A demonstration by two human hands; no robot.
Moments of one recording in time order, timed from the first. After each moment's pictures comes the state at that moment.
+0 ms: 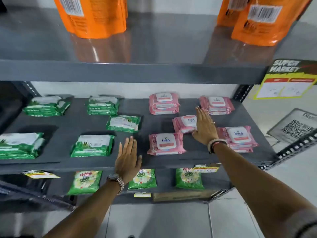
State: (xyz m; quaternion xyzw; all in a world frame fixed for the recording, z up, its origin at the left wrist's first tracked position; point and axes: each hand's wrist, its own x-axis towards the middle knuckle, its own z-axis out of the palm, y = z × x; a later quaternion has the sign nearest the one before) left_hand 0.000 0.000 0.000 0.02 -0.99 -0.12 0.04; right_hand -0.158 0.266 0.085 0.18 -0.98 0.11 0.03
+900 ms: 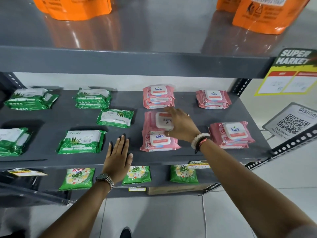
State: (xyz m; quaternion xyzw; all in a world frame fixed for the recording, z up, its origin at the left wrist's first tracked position) left_hand 0.006 -0.009 -0.015 0.03 -0.99 -0.12 0.03; right_hand -0.131 0.215 0.119 0.30 -0.93 0.21 -0.05
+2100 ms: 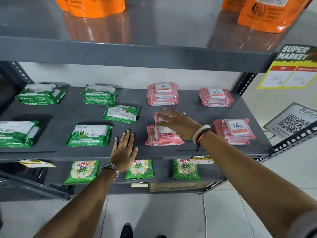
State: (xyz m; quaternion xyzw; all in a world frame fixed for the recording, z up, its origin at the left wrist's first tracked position) left_hand 0.003 -0.013 -0.016 0.02 -0.99 -0.14 0.03; right_hand -0.119 0.209 0.122 0.52 -0.85 -0.13 -0.02
